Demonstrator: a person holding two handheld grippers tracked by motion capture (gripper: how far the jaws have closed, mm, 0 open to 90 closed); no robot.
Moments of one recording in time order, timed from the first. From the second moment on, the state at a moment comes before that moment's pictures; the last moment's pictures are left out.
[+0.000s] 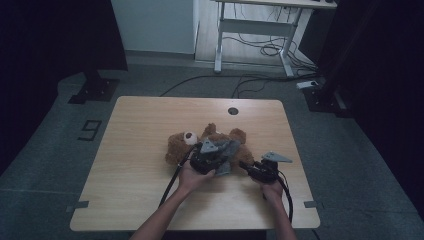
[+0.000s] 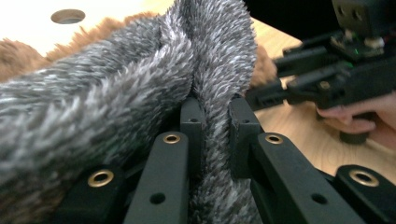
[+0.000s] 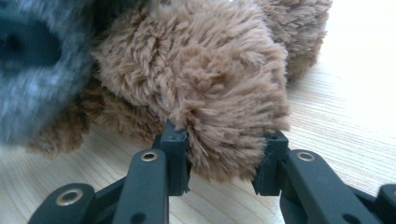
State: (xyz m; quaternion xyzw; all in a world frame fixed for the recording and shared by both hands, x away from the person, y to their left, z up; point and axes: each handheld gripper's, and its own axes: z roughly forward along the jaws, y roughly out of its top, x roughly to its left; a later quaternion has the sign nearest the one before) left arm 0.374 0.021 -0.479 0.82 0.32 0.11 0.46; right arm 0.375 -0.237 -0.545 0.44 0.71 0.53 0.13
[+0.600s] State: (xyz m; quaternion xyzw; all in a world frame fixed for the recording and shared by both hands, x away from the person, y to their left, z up) left arm 0.367 -0.025 -0.497 0.84 0.29 0.09 0.45; right arm 0.375 -0.237 -0.545 0.44 0.71 0.53 0.12
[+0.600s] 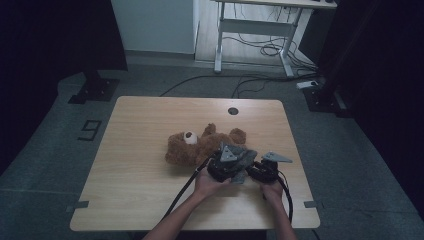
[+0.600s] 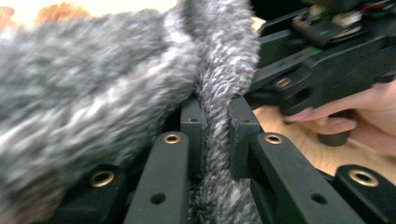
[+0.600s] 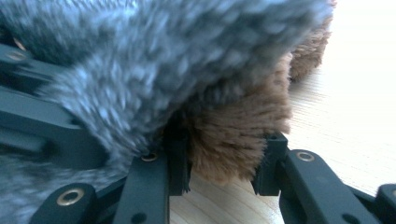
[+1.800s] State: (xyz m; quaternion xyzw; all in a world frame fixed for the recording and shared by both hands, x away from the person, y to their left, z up) left arm 0.364 0.008 -0.463 0.81 0.32 0.09 0.48; right arm 0.375 -0.241 -0.545 0.43 0.72 0.54 0.12
